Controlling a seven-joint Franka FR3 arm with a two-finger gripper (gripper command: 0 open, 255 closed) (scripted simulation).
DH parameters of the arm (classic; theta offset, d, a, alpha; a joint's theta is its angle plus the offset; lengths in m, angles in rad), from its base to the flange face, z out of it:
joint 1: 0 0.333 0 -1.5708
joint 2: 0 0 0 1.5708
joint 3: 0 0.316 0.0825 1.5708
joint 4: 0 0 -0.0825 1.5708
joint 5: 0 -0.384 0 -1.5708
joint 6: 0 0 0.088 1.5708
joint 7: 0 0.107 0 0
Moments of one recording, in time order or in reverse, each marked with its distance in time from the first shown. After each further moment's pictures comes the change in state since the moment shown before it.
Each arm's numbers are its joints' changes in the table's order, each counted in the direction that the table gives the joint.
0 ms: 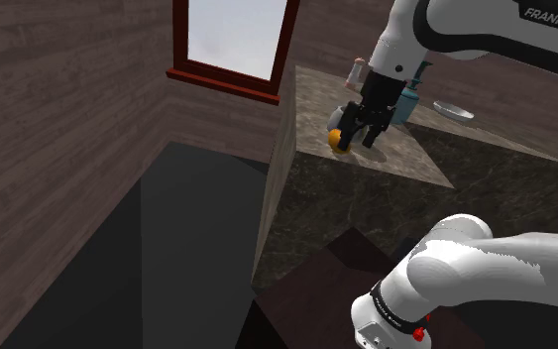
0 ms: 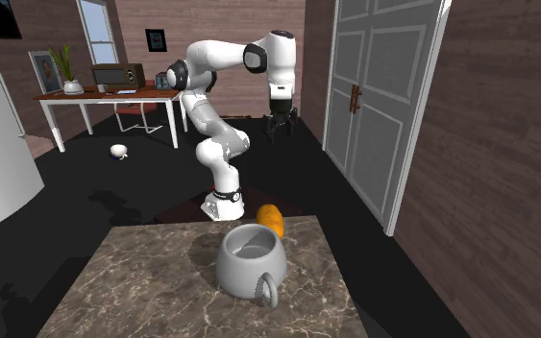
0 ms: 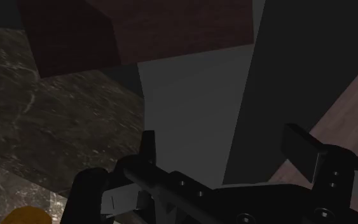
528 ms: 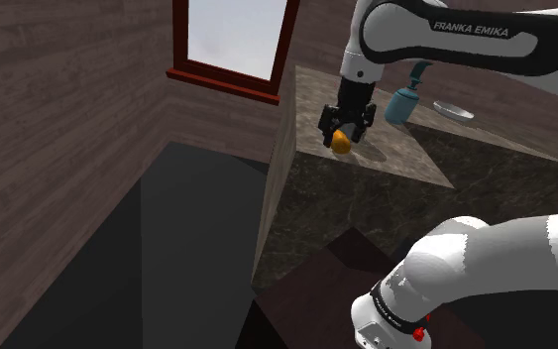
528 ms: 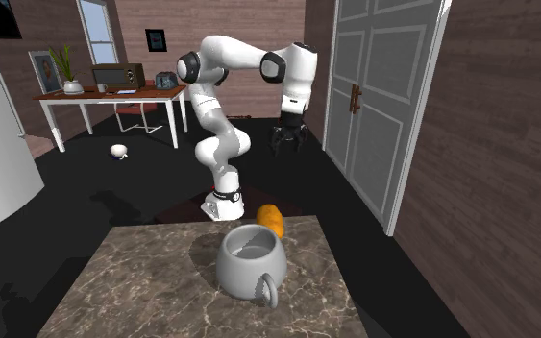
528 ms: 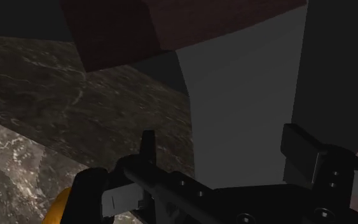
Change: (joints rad) arm -0.083 0.225 0.054 0.071 0.121 0.085 0.108
